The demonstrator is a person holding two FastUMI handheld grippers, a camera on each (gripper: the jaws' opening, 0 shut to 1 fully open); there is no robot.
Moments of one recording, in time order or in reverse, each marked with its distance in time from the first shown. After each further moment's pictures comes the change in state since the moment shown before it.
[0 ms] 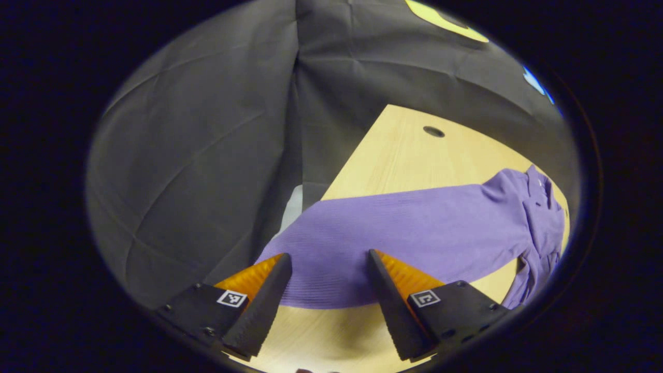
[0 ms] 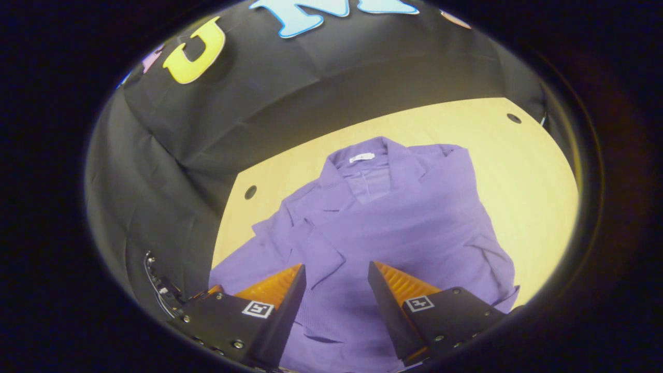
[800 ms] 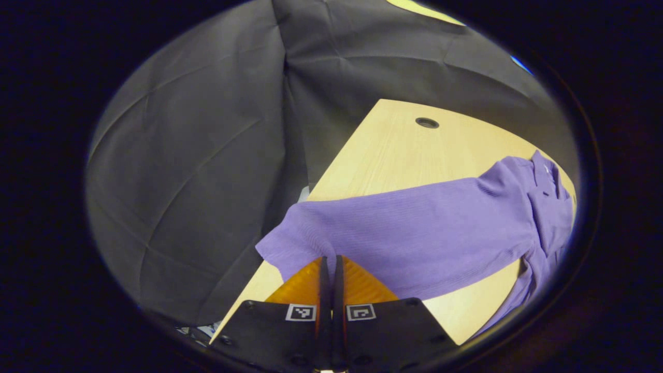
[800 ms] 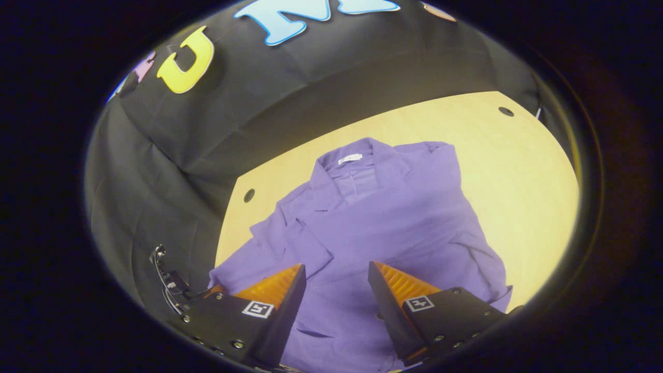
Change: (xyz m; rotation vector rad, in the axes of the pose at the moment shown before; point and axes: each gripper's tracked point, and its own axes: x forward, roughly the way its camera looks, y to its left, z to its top) left arm -0.010 -0.040 0.017 0.113 0.007 0.072; right arm -0.023 -0.031 0.003 0.029 -0.005 0.019
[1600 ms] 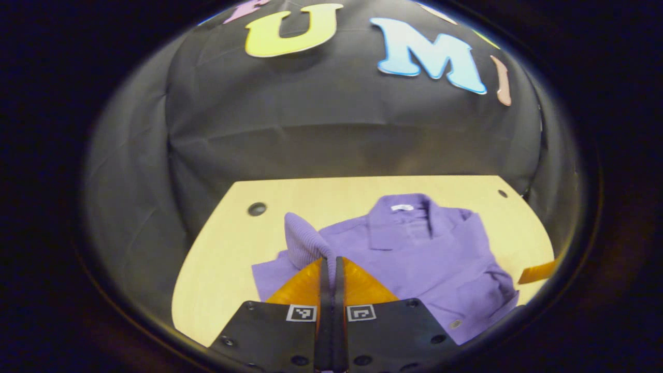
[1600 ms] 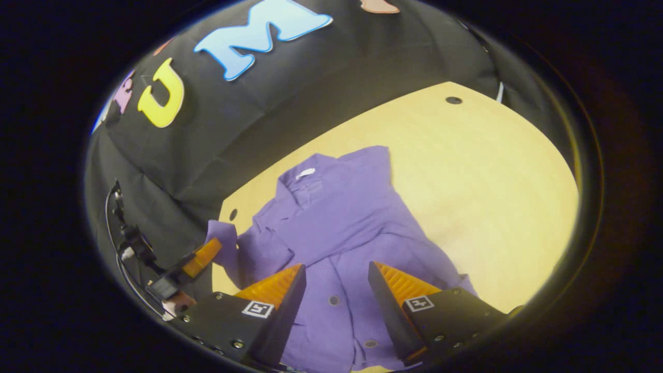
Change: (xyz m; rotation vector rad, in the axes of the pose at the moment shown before) left arm -0.151 -0.339 0.099 0.253 -0.268 -0.495; right arm -0.068 -0.090 -0.011 0.174 -0.084 -0.059
